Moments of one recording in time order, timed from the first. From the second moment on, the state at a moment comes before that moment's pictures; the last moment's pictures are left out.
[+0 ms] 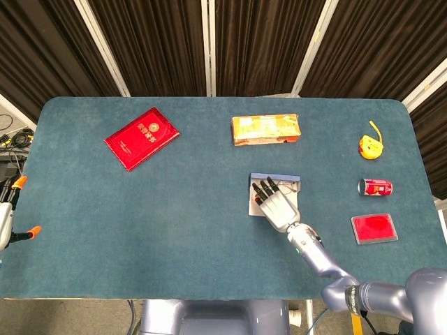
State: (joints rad) left arm -0.18 -1.09 -0.11 -1.62 1.24 1.31 0.12; right arm 0.79 -1.60 -0.01 -1.36 -1.16 0.98 -0.80
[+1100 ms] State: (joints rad) left arm -0.19 -1.09 -0.11 -1.62 1.23 1.31 0.12; right arm 0.78 -1.65 0.07 -1.25 -1.07 0.97 -0.83
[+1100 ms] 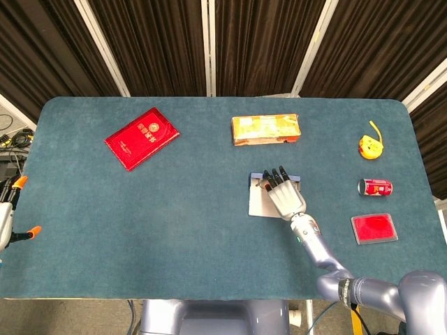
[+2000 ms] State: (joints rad) left arm -0.19 -1.09 -0.10 -1.62 1.24 1.30 0.11; right arm 0.72 -1.62 0.07 -1.38 -1.18 1.01 -0.66
